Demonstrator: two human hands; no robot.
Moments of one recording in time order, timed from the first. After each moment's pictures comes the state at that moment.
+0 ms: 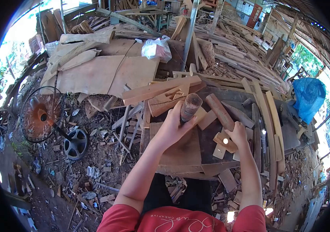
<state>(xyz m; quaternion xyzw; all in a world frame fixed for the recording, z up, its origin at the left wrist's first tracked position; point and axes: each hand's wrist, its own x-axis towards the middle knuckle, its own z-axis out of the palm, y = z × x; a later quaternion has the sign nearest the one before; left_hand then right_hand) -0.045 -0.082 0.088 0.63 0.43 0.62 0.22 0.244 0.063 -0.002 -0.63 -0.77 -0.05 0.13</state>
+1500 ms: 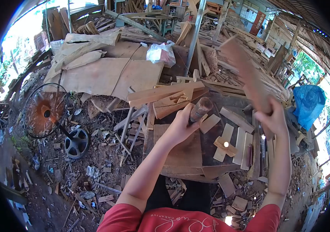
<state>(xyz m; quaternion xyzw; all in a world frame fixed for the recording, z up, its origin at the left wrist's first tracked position) -0.041 -0.076 0.090 0.64 0.40 0.62 0.22 0.229 -0.003 0.213 -0.33 -0.86 0.15 0.35</state>
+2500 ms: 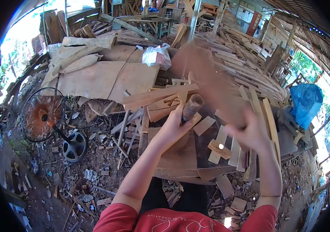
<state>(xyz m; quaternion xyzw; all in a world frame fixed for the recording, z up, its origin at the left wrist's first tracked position) -0.042 -0.067 0.093 0.64 0.42 0.59 0.27 0.181 -0.056 0.208 -0.31 -0.85 0.17 0.39</state>
